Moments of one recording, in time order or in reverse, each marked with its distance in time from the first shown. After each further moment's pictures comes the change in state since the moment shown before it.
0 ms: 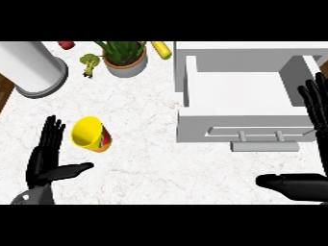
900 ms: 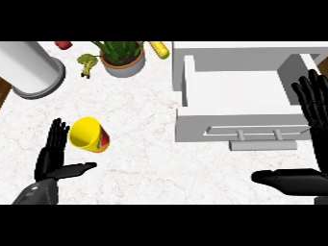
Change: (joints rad) left arm -0.260 0.083 0.054 0.622 -0.048 -0.028 -0.364; right arm -0.029 0.013 0.004 0.030 0.010 0.009 -0.010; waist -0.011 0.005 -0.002
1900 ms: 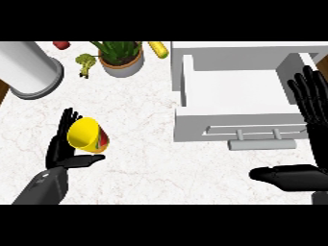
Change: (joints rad) left arm -0.086 -0.030 0.004 0.033 0.011 -0.097 0.009; right arm -0.029 0.000 0.001 0.017 -0.010 0.011 0.024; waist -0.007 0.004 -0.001
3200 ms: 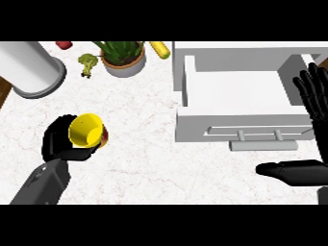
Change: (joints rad) left arm 0.008 -0.023 0.050 -0.143 0.096 -0.080 -0.015; right arm -0.019 -0.029 -0.036 0.031 -0.016 0.019 0.000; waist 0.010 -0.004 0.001
